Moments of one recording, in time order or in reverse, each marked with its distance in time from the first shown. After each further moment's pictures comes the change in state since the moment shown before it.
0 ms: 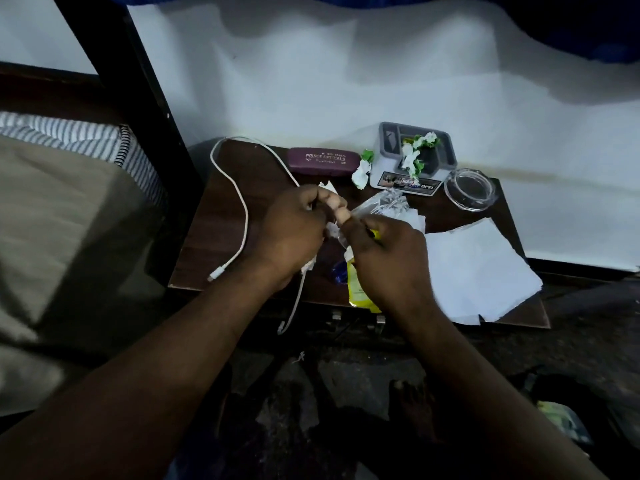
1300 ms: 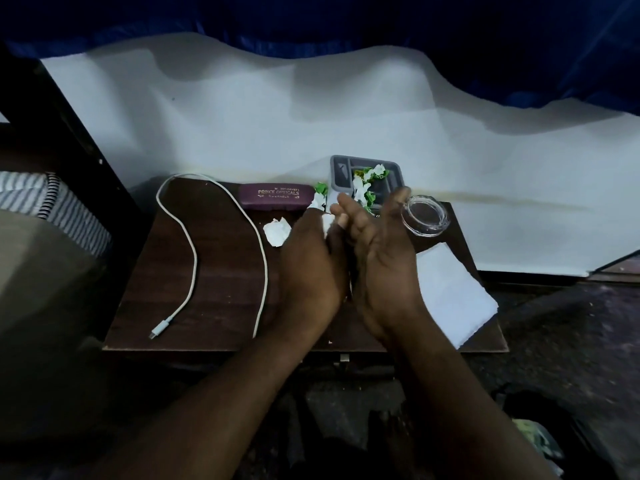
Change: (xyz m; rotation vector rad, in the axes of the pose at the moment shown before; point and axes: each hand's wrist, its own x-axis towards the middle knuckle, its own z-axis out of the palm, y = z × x) left_hand 0.011 0.013 0.094 0.311 0.281 0.308; right_hand 0.038 0.000 -0.043 1.056 -0.115 0.300
